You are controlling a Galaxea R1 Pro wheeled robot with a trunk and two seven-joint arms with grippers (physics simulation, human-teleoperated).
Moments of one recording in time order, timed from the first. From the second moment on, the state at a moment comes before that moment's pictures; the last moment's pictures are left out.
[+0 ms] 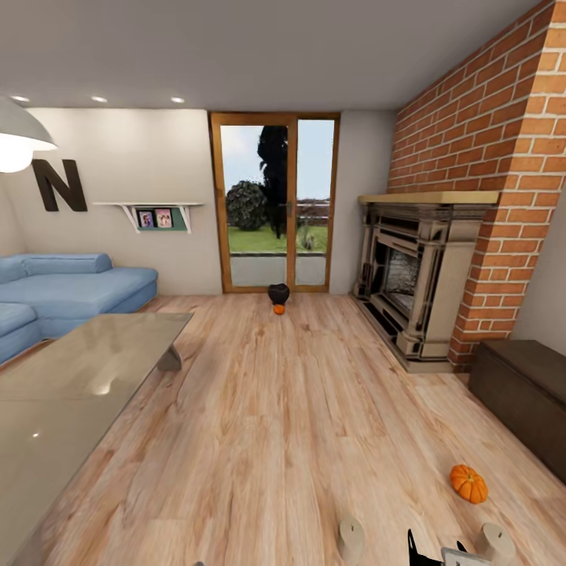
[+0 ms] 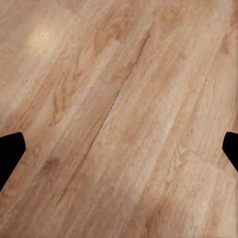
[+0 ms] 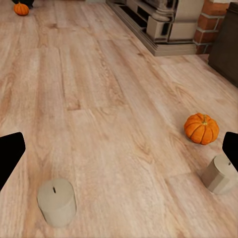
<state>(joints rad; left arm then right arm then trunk) -0.33 -0.12 -0.08 -0.07 0.60 -0.36 0.09 -0.36 -0.09 -0.06 0.02 -0.06 -0.89 -0.10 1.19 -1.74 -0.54</state>
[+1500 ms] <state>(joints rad) -0.33 -0.06 -0.08 -0.02 0.60 -0.37 0.09 -0.36 -0.11 -0.07 0.02 -0.06 -0.86 -0.10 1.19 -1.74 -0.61</state>
